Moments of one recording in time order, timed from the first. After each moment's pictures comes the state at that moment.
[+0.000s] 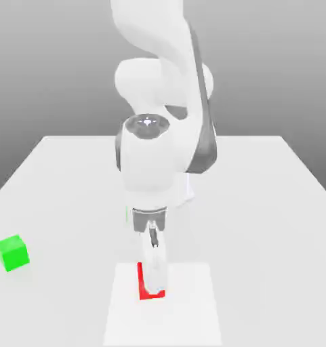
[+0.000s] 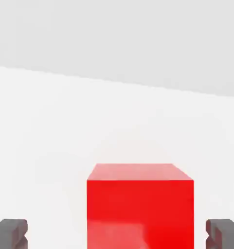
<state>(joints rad) -0.36 0.19 0.24 -2.76 -0.23 2.95 2.33</state>
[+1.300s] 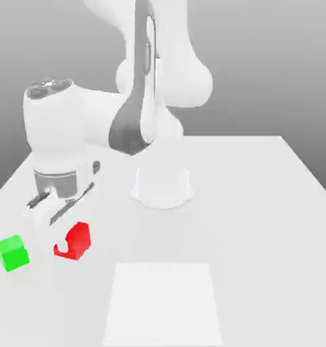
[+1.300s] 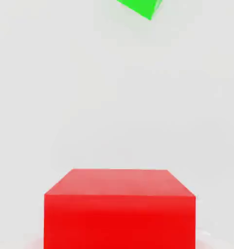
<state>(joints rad) -0.66 0.00 -0.06 -2.68 0.01 2.68 2.31</state>
